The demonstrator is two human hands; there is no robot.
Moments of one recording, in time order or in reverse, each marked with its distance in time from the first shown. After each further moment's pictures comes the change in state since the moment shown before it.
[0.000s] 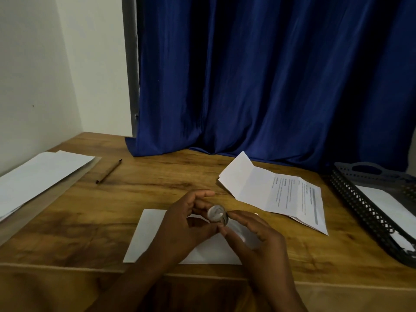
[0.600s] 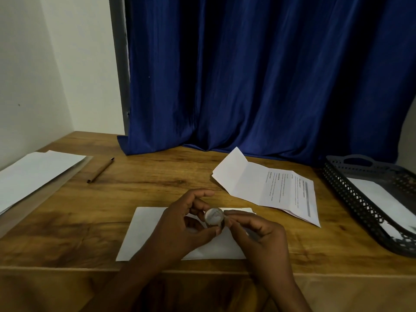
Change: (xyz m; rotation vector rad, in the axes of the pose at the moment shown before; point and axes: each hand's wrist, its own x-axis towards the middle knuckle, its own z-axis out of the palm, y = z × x) left_hand -0.003 -0.002 0.003 0.052 -0.087 0.067; right_hand -0.004 0.007 -0.010 0.231 0.012 0.112
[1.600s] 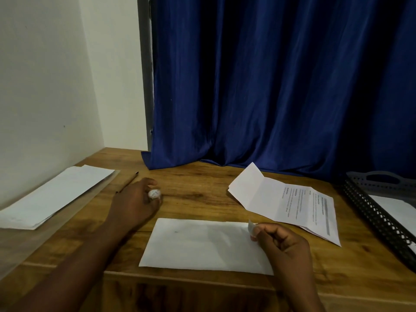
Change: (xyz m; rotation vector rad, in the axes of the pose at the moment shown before) left_hand 0.030 -0.049 -0.137 0.810 0.293 -0.319; right_hand 0.009 0.002 -0.008 0.017 0.086 0.220
